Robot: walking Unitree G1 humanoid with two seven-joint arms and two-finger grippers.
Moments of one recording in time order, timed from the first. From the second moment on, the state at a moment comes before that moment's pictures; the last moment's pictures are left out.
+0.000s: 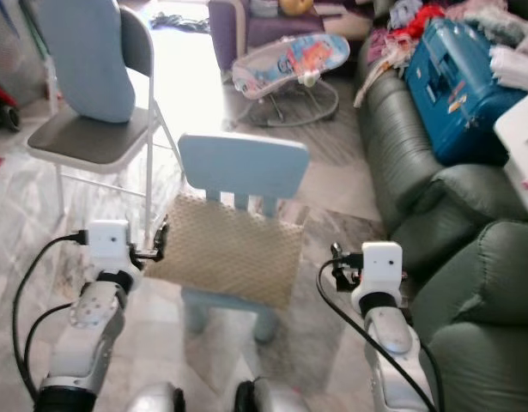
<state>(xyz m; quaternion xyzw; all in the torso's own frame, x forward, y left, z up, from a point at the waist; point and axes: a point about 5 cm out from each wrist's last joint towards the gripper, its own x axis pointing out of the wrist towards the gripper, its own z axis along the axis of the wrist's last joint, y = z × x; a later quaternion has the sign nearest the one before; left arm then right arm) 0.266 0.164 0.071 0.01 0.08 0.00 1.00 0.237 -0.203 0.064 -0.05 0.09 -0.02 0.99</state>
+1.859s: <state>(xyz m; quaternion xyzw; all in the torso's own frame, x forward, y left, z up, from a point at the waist) 0.263 0.163 0.068 0.00 0.08 -0.01 1.00 0.238 -0.197 0.061 -0.04 0.09 -0.02 0.99</state>
